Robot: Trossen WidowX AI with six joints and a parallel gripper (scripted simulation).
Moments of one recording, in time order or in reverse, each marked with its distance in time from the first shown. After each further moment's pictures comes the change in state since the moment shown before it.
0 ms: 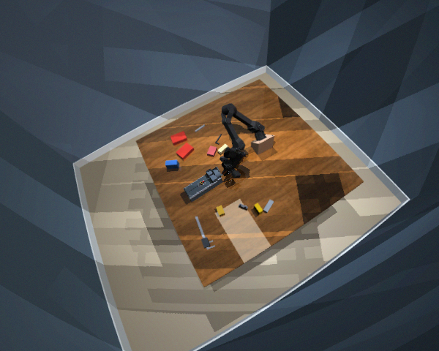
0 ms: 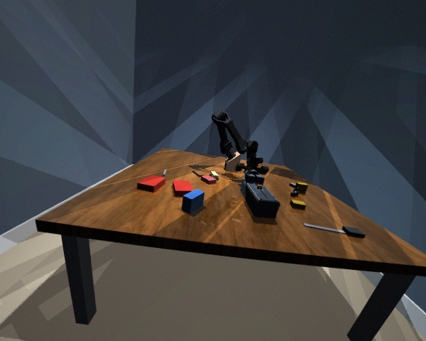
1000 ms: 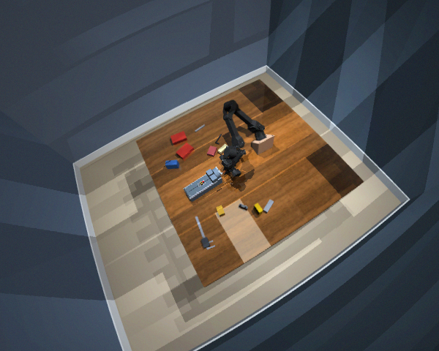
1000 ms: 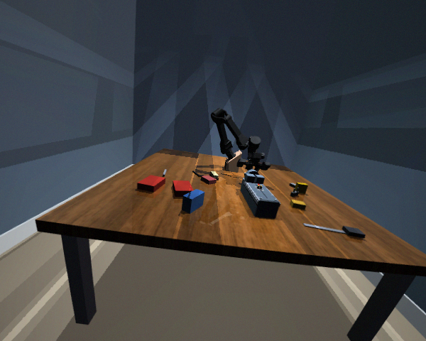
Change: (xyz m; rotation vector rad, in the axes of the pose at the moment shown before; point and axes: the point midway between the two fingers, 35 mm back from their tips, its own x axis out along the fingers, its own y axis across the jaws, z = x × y) arm -0.019 0.004 0.019 -0.007 -0.003 0.019
